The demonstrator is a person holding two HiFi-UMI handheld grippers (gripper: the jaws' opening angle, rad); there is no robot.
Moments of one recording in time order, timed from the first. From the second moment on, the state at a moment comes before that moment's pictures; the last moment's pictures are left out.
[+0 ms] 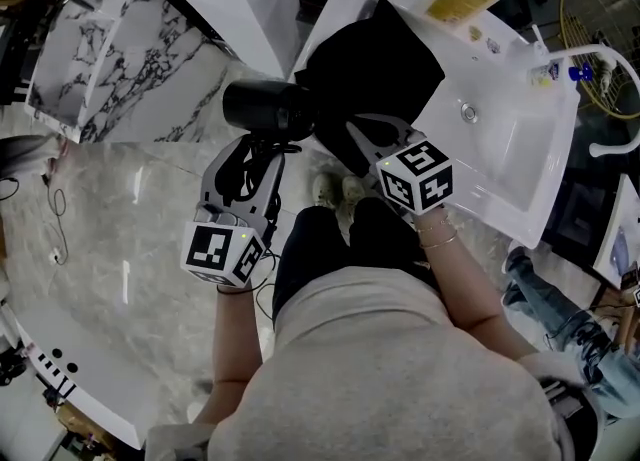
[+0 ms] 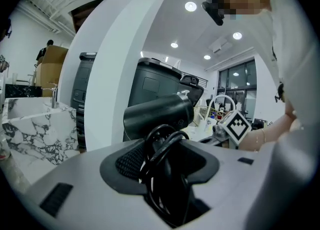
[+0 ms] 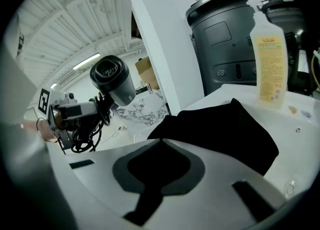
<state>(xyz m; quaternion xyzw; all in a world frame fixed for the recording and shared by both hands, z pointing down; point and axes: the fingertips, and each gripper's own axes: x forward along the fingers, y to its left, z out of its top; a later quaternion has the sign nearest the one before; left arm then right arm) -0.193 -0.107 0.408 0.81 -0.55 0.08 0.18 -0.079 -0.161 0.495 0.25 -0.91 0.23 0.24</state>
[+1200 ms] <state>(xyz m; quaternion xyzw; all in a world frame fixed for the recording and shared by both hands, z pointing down) -0.138 -0.116 0.487 0.85 -0.30 0.44 0.05 -0.049 -0.181 0.453 0.28 -0.90 0.30 0.14</state>
